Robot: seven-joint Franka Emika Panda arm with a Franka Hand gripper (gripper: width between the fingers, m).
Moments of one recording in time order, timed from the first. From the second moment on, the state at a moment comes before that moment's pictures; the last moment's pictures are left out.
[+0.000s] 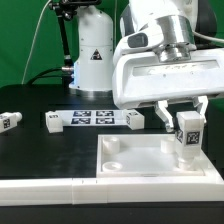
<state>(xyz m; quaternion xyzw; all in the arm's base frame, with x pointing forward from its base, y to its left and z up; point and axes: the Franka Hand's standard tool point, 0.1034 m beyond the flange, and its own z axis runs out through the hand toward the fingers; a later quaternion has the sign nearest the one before) 0.626 0.118 0.092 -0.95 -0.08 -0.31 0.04</state>
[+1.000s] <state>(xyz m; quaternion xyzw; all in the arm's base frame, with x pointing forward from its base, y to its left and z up) 0.614 0.117 0.077 -0.95 -0.08 -0.29 0.04</state>
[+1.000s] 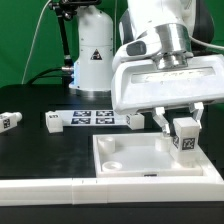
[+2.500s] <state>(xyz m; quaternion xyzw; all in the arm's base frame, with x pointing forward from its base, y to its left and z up) 0.631 0.117 0.103 -0.96 -0.08 -0.26 0.05</state>
